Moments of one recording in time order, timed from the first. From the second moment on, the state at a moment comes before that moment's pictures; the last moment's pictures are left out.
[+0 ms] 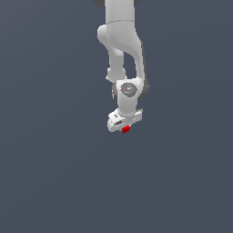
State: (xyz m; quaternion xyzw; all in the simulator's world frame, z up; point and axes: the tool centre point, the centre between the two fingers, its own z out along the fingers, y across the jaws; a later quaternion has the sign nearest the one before) arm -0.079 0.049 0.020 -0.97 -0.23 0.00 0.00
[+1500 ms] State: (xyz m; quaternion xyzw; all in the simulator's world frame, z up) arm -0.082 0.025 0.190 -0.97 -0.23 0.00 0.00
